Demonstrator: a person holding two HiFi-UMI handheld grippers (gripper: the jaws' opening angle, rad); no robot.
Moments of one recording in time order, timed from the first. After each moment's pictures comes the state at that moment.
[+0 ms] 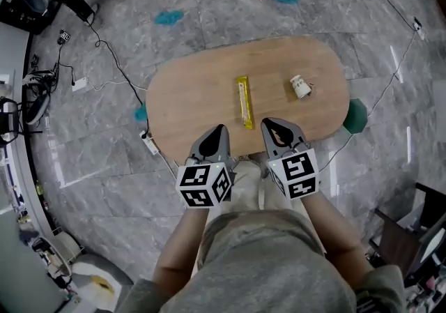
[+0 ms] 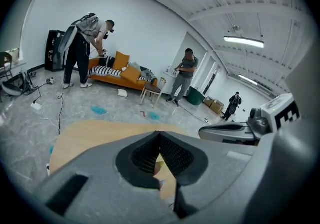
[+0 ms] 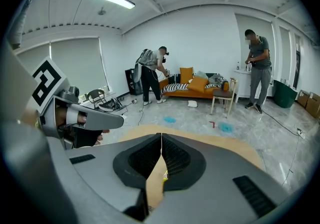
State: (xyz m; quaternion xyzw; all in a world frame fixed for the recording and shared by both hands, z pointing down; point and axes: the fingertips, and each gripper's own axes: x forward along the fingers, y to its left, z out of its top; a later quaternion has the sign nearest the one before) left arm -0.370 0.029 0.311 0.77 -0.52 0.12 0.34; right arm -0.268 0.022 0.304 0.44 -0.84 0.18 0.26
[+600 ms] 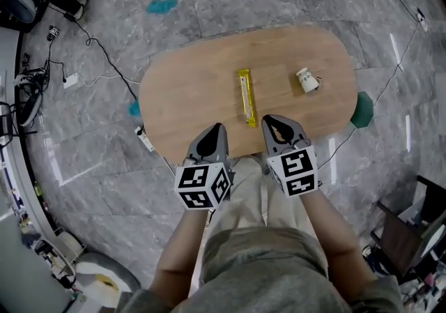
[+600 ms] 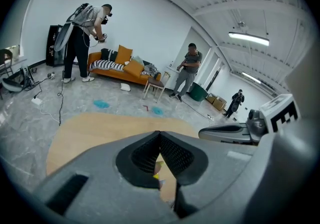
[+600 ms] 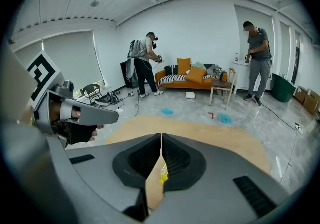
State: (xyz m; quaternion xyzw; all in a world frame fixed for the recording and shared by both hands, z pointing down) left arm -0.385 0.012 0.372 0.76 -0.52 0.14 0.36; right arm -0.276 0.003 0.374 0.44 -0.82 0.21 0.29
